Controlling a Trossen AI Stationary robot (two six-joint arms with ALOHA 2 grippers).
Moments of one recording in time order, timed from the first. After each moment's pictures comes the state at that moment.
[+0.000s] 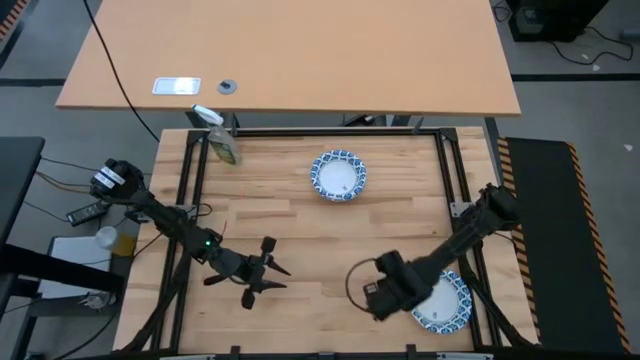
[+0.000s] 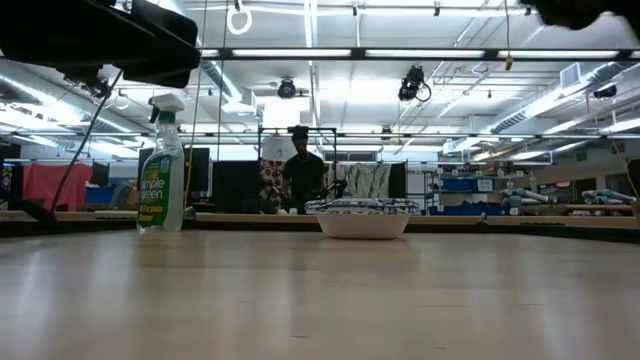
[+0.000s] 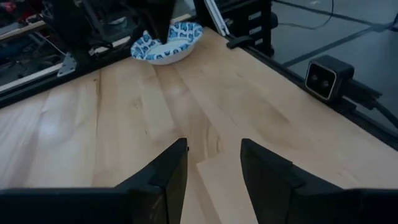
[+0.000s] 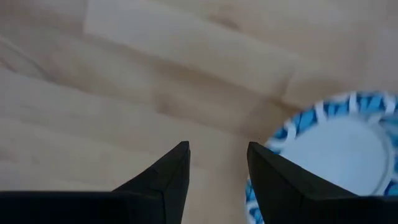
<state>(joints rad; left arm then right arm) -0.59 1.38 0.48 0.57 -0.32 0.14 0.63 1.84 1.49 -1.25 0.00 1.93</state>
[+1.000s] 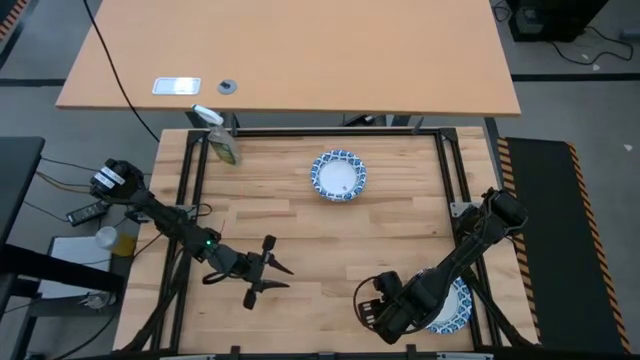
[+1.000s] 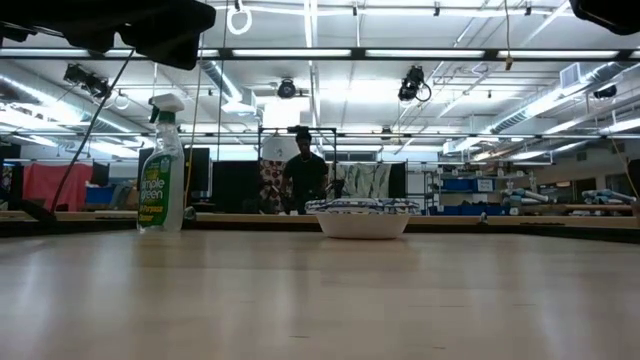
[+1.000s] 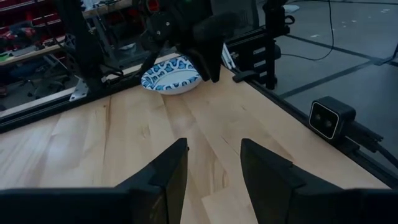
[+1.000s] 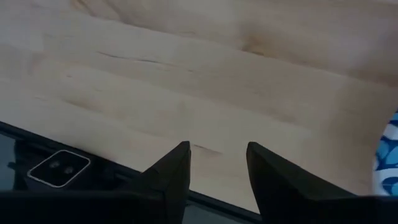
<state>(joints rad) -0.59 1.38 0.49 0.69 -0.32 0.15 0.73 1.85 1.38 -0.84 0.07 2.12</state>
